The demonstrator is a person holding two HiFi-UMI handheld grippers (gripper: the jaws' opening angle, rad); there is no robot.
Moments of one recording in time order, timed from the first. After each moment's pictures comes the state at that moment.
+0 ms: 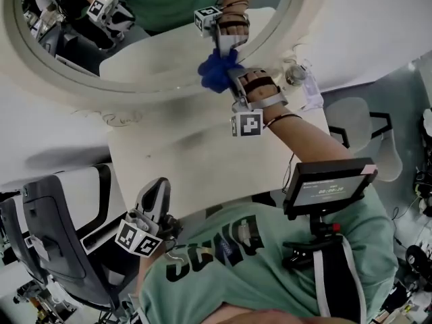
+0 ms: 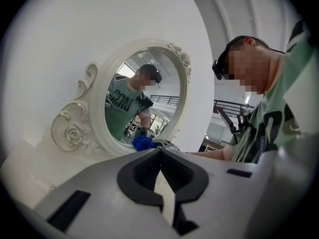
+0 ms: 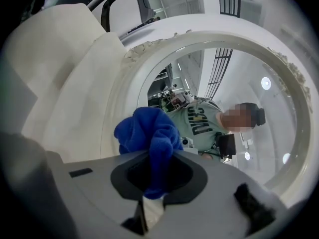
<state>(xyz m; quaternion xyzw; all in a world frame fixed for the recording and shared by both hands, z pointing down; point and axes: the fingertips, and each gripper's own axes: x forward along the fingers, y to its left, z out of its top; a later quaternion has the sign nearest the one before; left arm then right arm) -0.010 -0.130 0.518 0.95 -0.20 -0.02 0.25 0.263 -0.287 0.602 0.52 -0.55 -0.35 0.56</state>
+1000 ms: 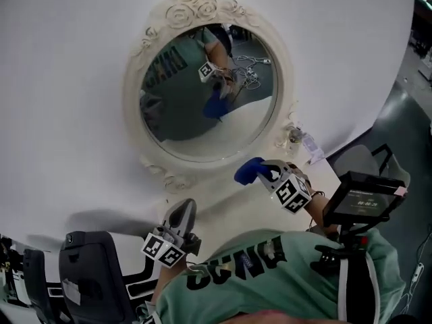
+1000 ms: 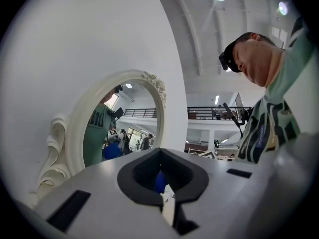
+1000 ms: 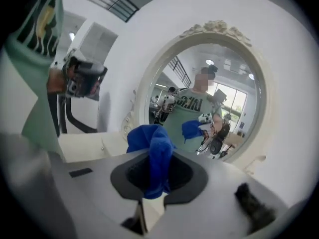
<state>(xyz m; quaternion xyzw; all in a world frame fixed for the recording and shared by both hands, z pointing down) -0.046 -0.153 0.397 0.98 -0.10 -0.10 0.13 0.167 -0.138 0.492 0.59 -0.75 -0.03 0.29</state>
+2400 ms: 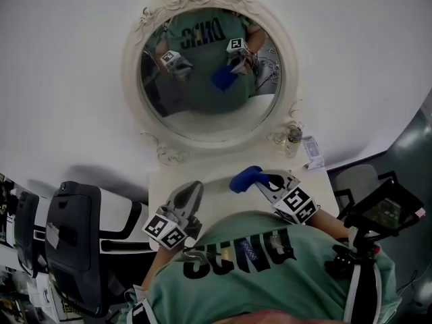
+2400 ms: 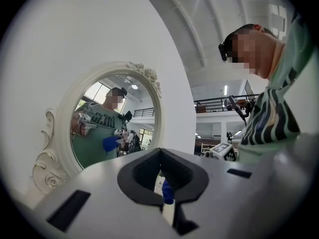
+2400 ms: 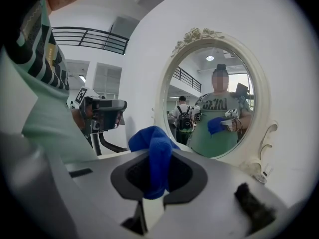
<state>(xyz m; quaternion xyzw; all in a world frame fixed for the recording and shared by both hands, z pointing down) 0.027 -0.087 0.414 0.98 -0.17 -0.07 0.10 0.171 -0.055 0.487 0.50 -0.85 0.04 0.16</state>
